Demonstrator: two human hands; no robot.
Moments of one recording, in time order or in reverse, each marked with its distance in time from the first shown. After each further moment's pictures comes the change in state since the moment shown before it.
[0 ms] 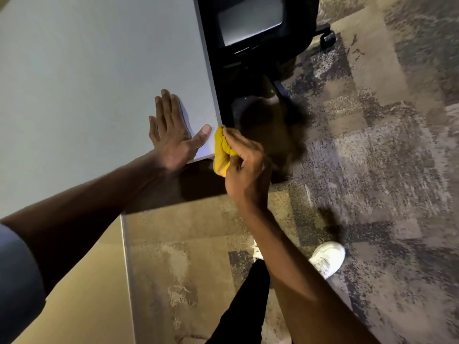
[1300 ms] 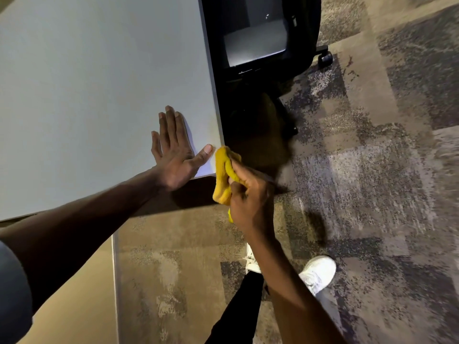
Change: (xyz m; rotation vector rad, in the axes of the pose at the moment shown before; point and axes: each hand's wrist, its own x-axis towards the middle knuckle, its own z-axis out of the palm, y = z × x) left_hand 0.008 -0.015 0.003 0.015 -0.069 0.057; right_hand -0.004 -0.008 -0.015 0.045 -0.113 0.005
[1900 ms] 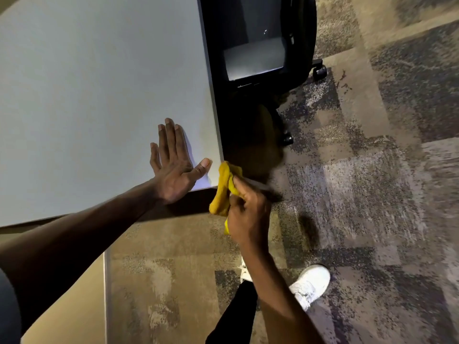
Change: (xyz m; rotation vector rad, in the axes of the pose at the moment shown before) left_hand 0.002 -0.005 0.002 -0.013 -0.030 0.022; right_hand 0.002 -0.003 0.009 -0.050 0.033 0.151
